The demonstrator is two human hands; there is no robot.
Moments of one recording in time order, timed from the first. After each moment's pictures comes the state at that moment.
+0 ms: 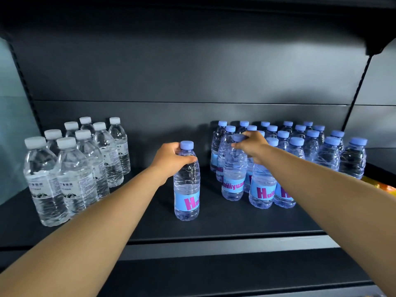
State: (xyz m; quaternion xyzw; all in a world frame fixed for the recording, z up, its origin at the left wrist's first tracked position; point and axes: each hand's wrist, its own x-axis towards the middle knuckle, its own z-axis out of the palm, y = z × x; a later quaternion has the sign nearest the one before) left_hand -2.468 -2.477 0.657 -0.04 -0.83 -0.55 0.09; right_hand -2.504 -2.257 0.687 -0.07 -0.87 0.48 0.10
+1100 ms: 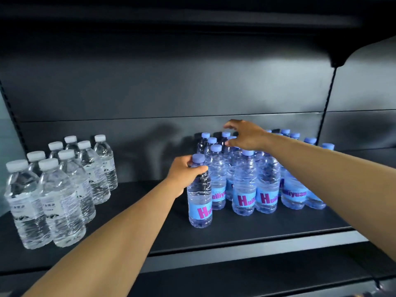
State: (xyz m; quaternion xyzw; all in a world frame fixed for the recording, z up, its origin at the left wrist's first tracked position) left_hand -2.469 -2.402 0.657 -0.09 -0.77 -0.63 0.06; right_hand -2.471 -2.213 0.754 0.12 -0.97 0.17 0.13
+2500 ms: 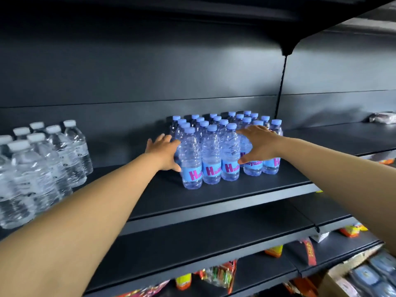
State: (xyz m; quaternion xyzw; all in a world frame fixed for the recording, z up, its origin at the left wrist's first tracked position) left_hand -2.429 -2.393 0.672 -0.18 -0.98 0.05 0.09; right_hand -2.355 -2.130 0.706 0.00 -1.00 -0.02 0.05
